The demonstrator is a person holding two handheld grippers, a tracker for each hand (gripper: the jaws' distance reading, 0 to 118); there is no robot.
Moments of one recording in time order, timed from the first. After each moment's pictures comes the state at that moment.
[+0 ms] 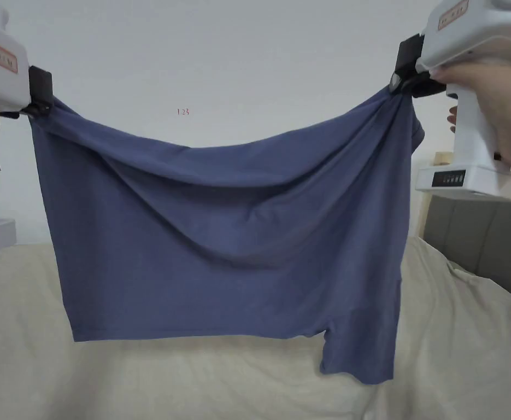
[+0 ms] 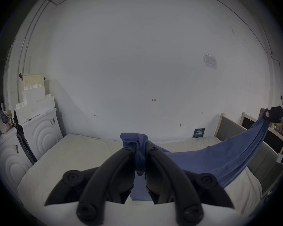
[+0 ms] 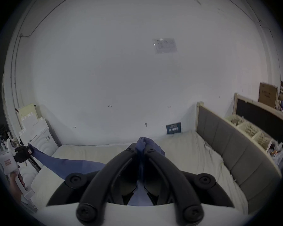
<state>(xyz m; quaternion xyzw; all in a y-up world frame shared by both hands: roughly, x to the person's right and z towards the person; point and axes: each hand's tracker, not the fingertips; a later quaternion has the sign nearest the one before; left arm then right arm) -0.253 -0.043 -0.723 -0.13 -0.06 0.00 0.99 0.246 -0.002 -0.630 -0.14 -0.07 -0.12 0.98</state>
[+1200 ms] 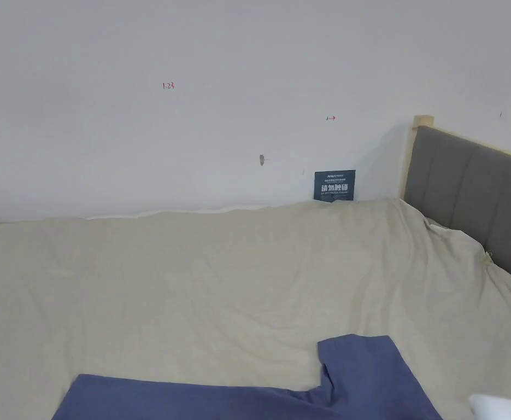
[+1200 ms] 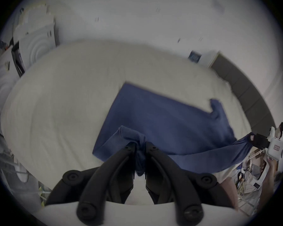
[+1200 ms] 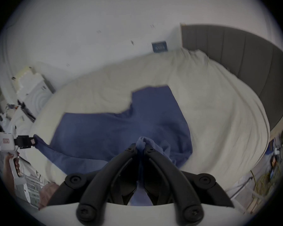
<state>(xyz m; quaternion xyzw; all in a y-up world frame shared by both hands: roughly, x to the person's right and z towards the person) -0.288 -0.391 -0.473 -0.48 -0.08 0.05 0.87 0.220 -0.392 -0.358 -0.39 -0.09 -0.16 0.90</state>
